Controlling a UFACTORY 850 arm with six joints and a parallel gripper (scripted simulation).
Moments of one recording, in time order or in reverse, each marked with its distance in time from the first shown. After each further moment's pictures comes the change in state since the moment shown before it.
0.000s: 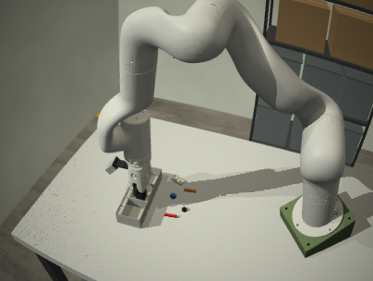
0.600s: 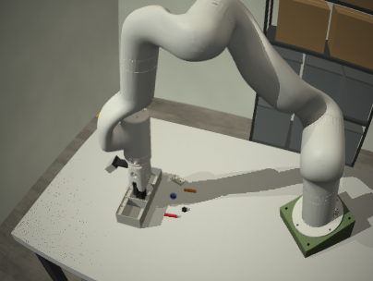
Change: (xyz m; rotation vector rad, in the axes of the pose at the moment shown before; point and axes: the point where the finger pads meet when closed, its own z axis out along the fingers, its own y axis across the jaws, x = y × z) arm 0.000 0.000 -0.004 0.000 0.001 0.000
